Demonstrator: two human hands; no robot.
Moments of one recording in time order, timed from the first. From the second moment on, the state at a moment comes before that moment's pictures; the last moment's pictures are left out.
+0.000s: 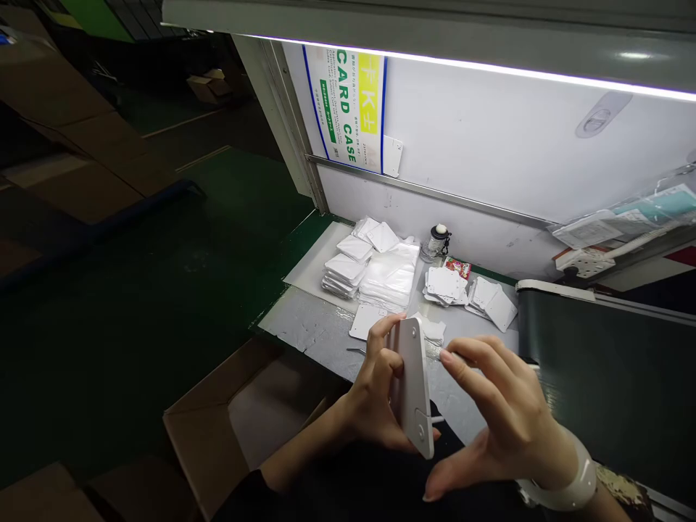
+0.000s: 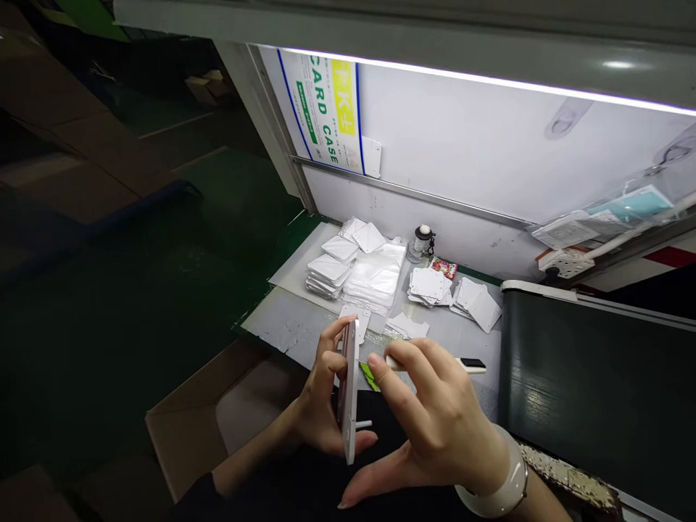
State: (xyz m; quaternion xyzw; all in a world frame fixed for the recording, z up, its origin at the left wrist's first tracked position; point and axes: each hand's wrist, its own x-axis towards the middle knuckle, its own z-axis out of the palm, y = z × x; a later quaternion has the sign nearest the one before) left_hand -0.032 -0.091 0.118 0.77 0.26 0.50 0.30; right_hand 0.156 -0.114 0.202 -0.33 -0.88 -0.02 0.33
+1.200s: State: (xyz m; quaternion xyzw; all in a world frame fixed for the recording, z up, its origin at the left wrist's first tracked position) left_hand -0.039 -0.091 0.122 0.79 0.27 0.48 0.27; right_hand 0.155 -0.116 0.202 -0.30 -0.89 -0.14 0.31
